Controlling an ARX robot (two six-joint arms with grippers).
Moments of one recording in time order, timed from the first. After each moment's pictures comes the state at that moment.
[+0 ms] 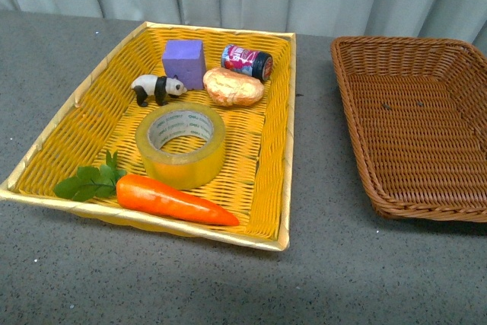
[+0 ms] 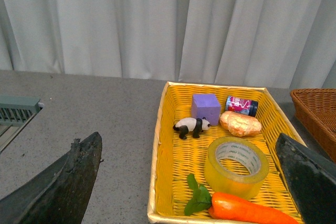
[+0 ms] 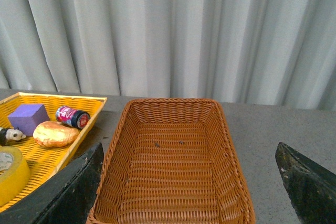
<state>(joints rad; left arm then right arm) 0.00 0.00 0.02 0.00 0.00 0.00 0.00 0.00 0.00 0.00 0.00 0.00</state>
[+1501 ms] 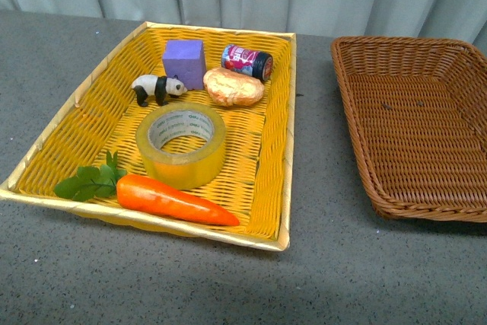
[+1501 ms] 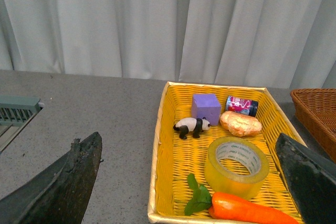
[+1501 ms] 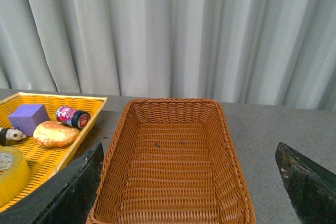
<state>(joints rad) 0.00 0.00 0.02 0.00 0.00 0.00 0.00 0.00 0.00 0.00 0.00 0.00</state>
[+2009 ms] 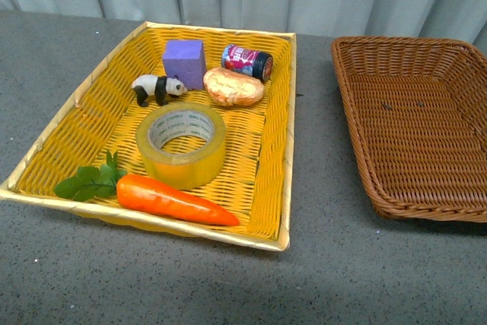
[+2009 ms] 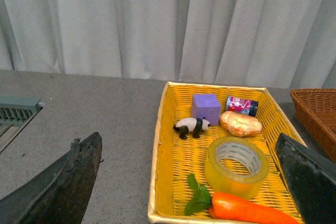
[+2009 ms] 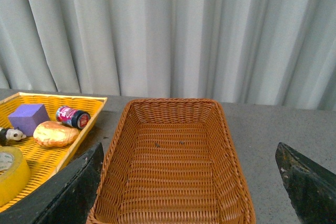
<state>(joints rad) 0.00 0.00 0.02 0.00 0.00 0.00 0.00 0.00 0.00 0.00 0.00 0.00</state>
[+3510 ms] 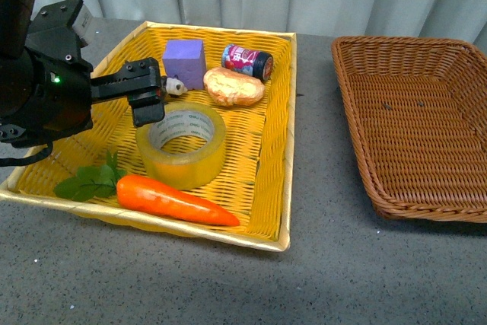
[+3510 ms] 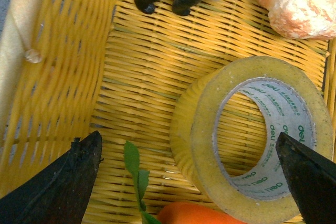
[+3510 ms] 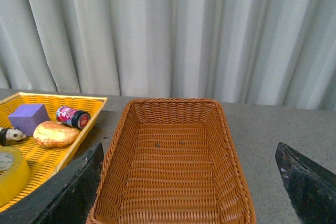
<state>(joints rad) -0.16 1.90 0.85 0.25 0.00 -0.31 0.00 0.00 0.00 0.00 0.00 0.00</state>
